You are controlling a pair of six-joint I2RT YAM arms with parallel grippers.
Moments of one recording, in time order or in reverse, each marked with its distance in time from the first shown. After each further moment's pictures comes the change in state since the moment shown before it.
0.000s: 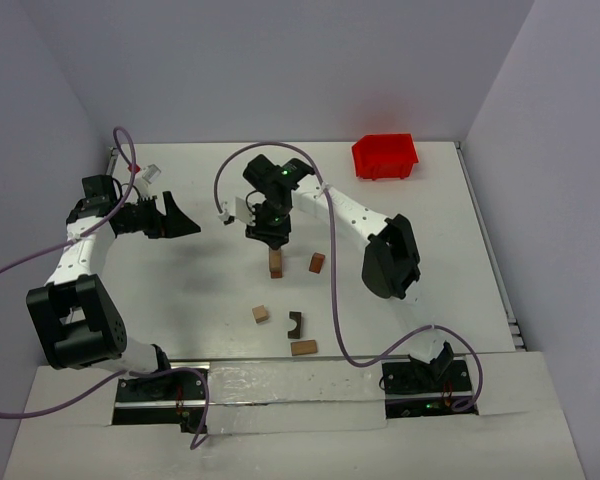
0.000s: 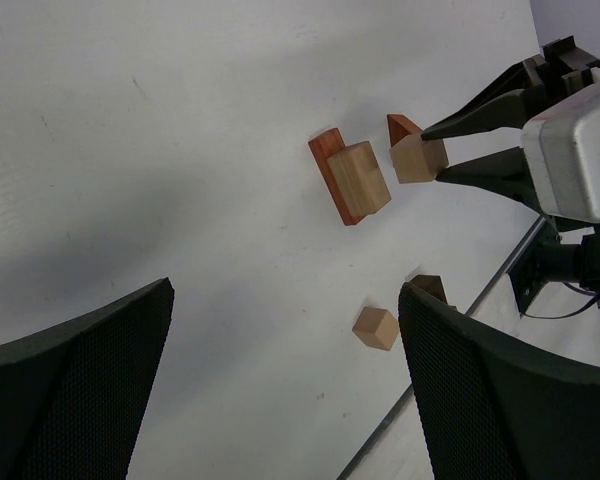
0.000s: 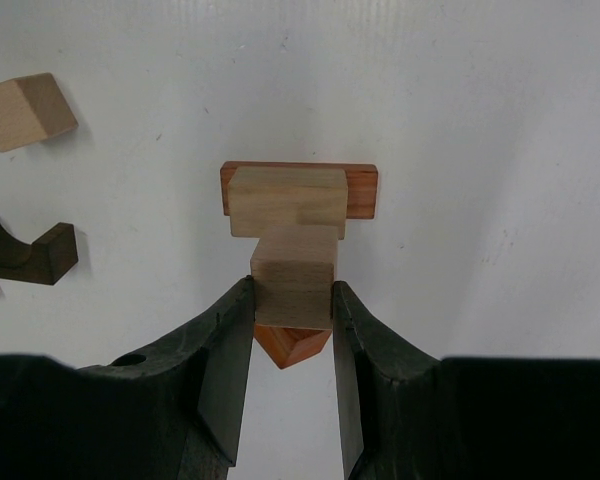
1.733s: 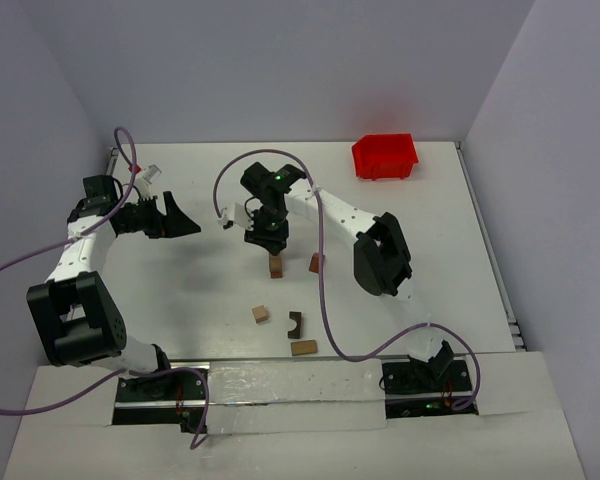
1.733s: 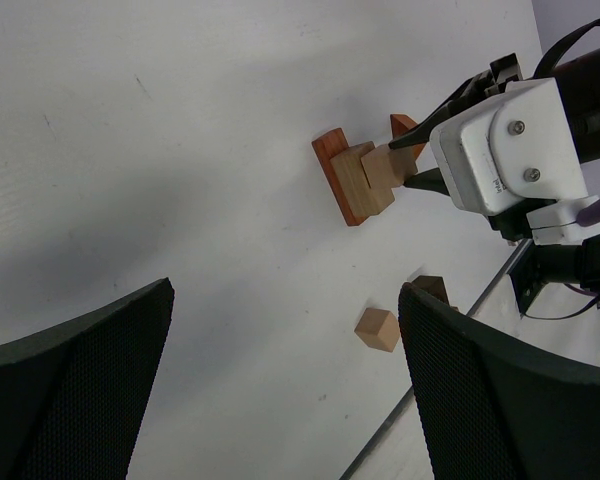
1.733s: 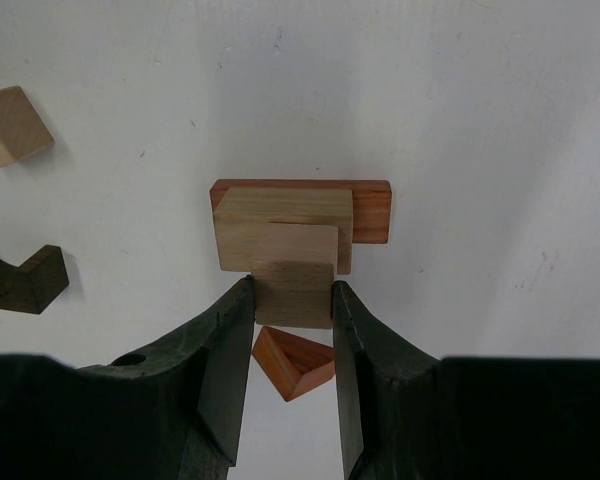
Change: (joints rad) left arm 0.000 0.015 0.000 0.008 -0.001 0.000; right arm 0.000 0.079 0.006 0.014 0.002 0.037
